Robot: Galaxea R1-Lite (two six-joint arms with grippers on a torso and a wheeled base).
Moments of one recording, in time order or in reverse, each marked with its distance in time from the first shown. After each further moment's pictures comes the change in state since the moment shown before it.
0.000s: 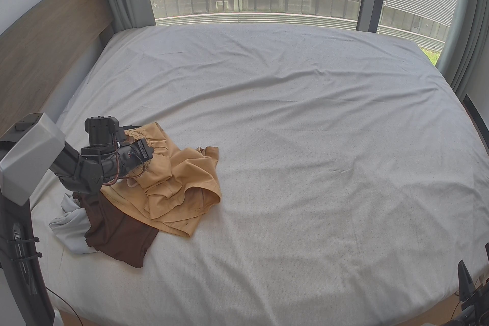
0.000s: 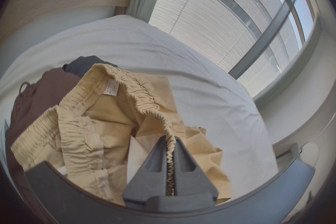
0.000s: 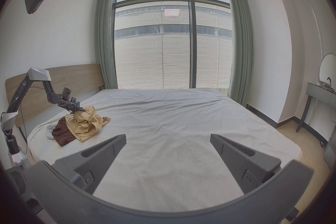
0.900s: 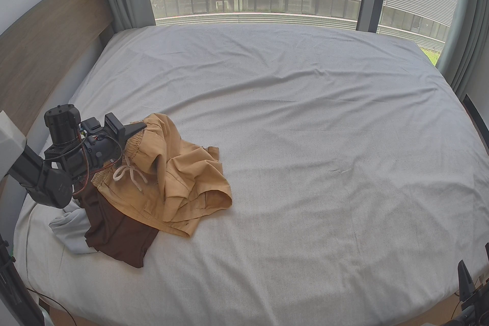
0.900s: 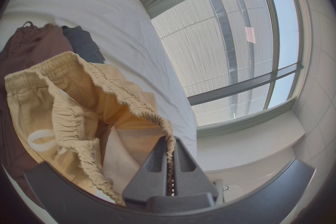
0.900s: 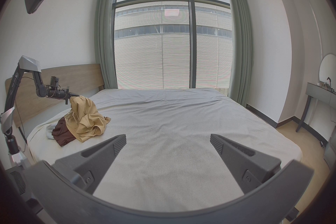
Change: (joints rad) left arm 0.038 -0.277 0.323 -0.342 -0.310 -0.611; right arm -0.002 0.000 0.000 0.000 0.000 0.000
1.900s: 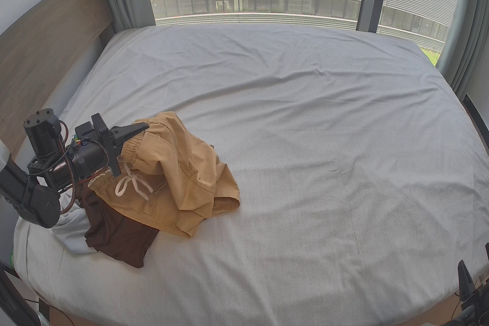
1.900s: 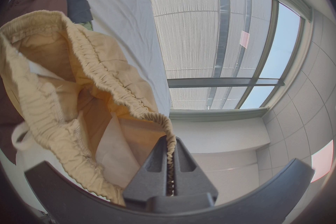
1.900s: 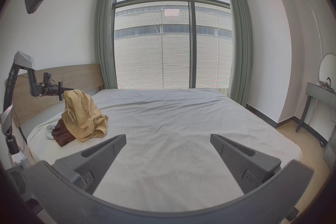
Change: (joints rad) left arm -0.011 -0.128 0.193 -0.212 -0.239 -0.294; right arm 0.000 0.000 0.000 0.000 -0.001 0.000
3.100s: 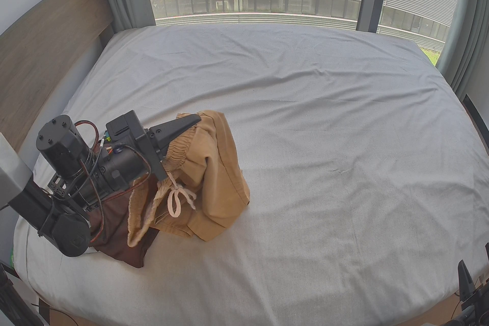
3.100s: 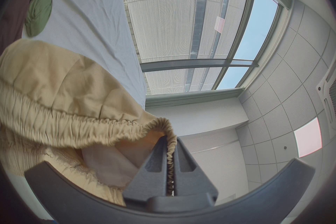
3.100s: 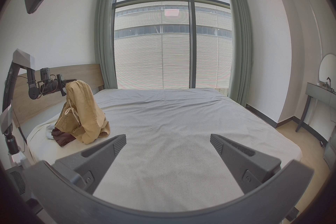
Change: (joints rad) left arm -0.311 0.007 0.074 -0.322 0.141 -0.040; right arm 0.000 0.000 0.000 0.000 0.000 0.000
